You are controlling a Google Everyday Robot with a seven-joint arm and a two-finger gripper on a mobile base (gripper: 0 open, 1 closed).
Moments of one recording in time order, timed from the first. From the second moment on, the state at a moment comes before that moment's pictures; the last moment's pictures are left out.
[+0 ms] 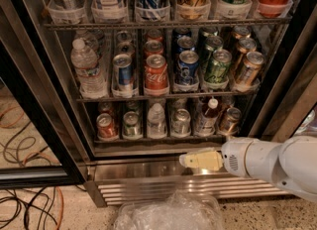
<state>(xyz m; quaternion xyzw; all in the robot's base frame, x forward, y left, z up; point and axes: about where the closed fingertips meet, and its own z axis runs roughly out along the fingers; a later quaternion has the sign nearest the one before) 0.464 -0.138 0.720 -0.19 0.88 0.21 0.38</state>
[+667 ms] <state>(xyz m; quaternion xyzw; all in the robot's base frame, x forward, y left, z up) 0.488 -0.136 0.662 -0.13 0.87 0.22 0.43</state>
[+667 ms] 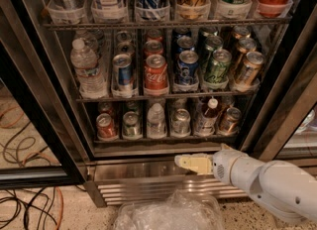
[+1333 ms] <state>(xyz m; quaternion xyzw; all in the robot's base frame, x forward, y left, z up) 0.533 -0.137 0.640 -0.09 0.85 0.18 0.49</state>
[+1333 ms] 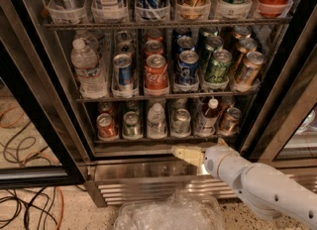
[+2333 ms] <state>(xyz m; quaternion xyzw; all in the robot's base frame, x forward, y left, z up) 0.566 -0.154 0.626 -0.04 0.81 0.14 0.57</state>
